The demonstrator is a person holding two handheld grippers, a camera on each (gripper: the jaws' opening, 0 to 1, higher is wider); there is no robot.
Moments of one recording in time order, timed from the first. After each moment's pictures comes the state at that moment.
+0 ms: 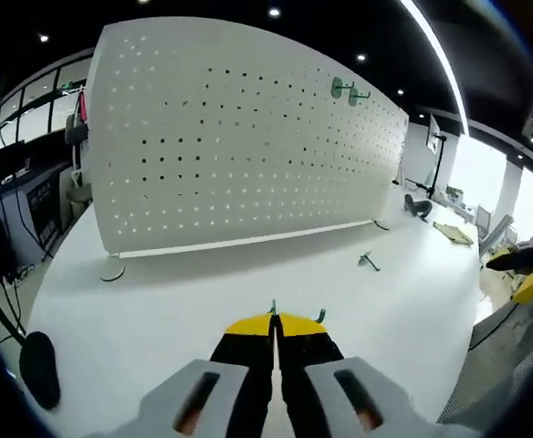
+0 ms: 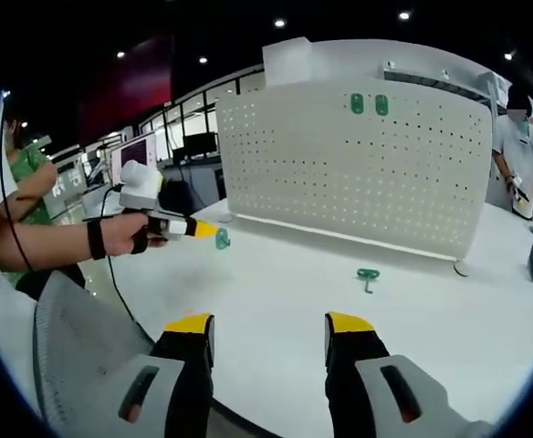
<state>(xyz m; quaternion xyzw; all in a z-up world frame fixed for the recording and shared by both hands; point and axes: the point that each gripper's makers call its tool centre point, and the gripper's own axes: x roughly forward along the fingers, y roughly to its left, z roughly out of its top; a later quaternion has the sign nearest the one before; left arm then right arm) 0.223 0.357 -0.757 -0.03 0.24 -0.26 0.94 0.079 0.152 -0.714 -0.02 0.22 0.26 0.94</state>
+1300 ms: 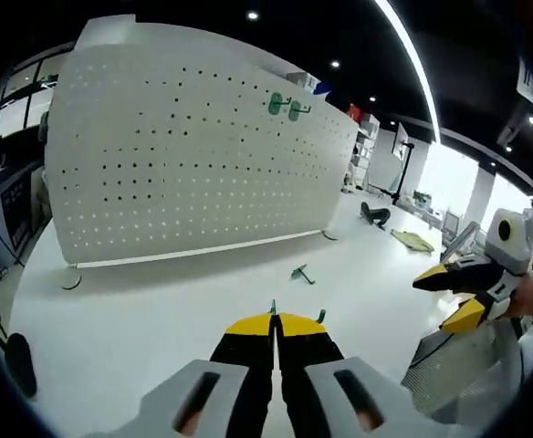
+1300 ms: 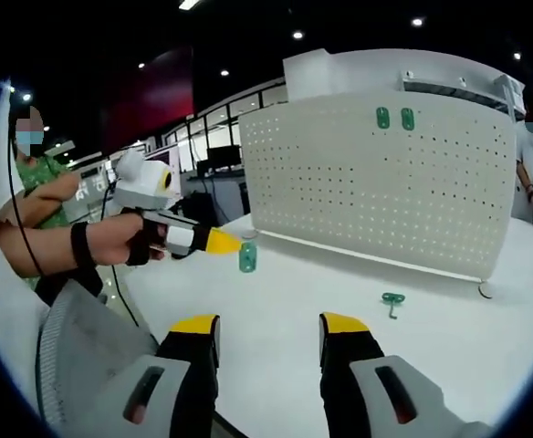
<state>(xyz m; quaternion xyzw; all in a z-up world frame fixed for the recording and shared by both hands) 0.175 0.296 -0.718 -0.05 0.24 -0.34 0.91 0.088 0.182 -0.702 -0.02 0.19 0.34 0.92</state>
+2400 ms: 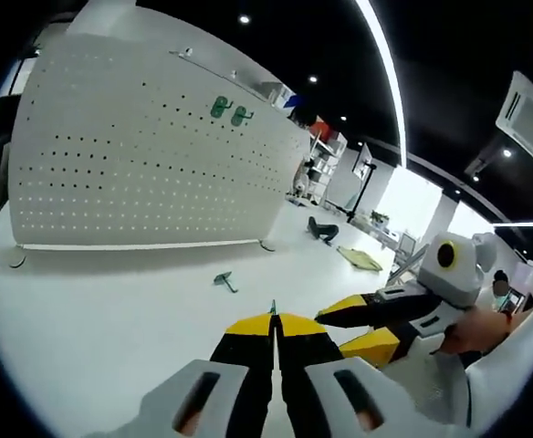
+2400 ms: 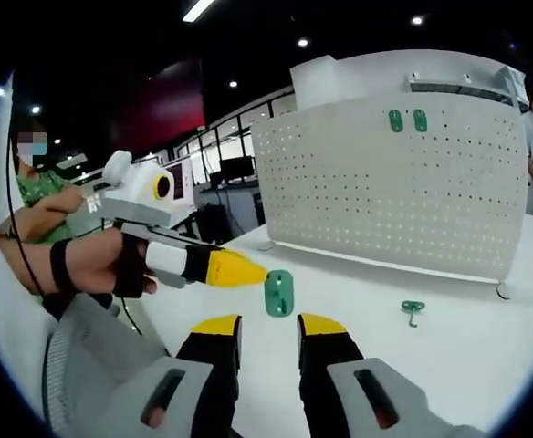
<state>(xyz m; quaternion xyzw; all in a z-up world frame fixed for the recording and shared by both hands) 0.124 0.221 -0.690 -0.13 0.23 -0.43 0.87 0.092 0.196 -0.696 0.01 0.16 0.36 0.92</state>
